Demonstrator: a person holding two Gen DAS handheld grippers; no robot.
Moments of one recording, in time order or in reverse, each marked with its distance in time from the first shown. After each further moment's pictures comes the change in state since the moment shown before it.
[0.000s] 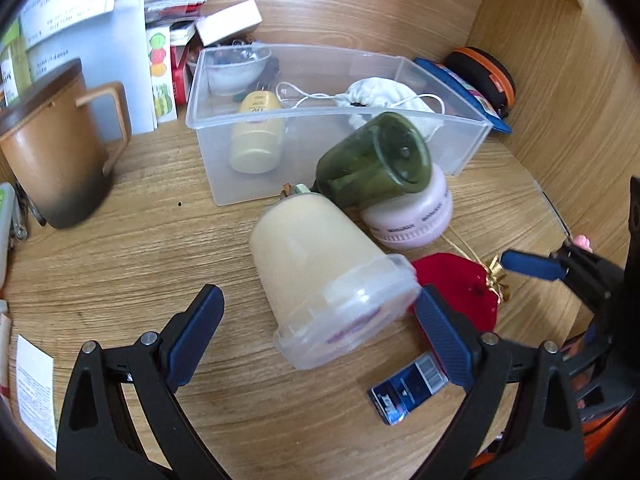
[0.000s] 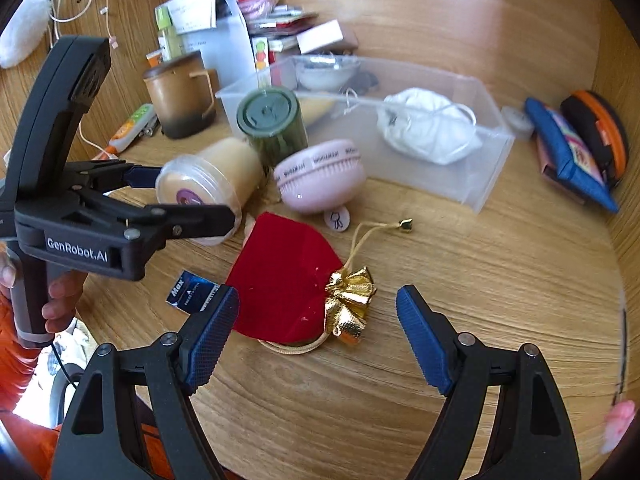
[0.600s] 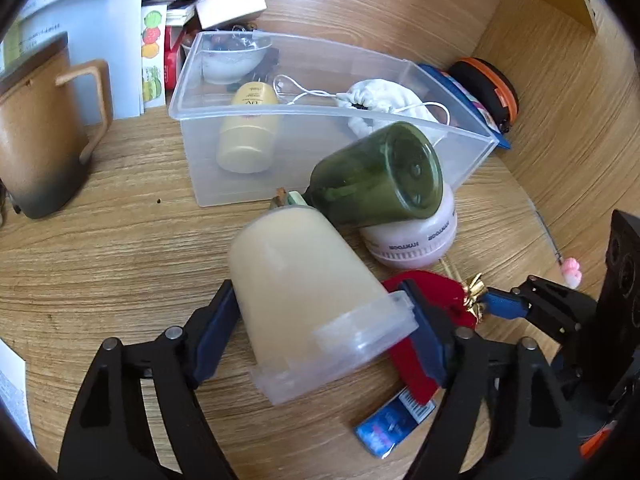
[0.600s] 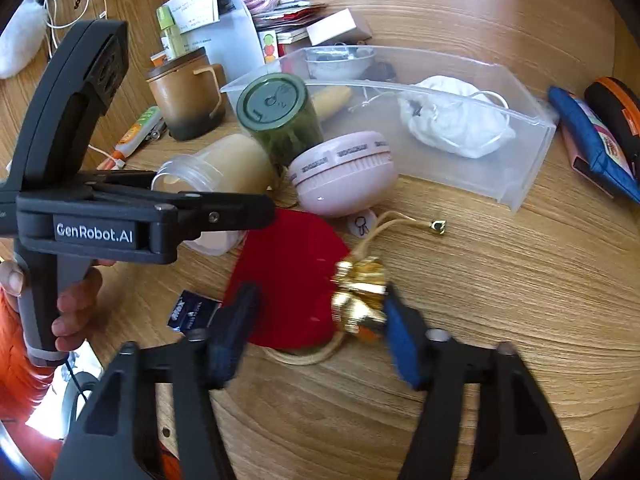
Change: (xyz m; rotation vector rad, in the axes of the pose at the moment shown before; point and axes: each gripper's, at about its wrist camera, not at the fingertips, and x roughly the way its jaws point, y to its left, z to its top) left arm 0.010 0.004 0.007 -0.052 0.001 -0.054; right arm 0.020 0.001 0.005 0.016 -0.008 0.051
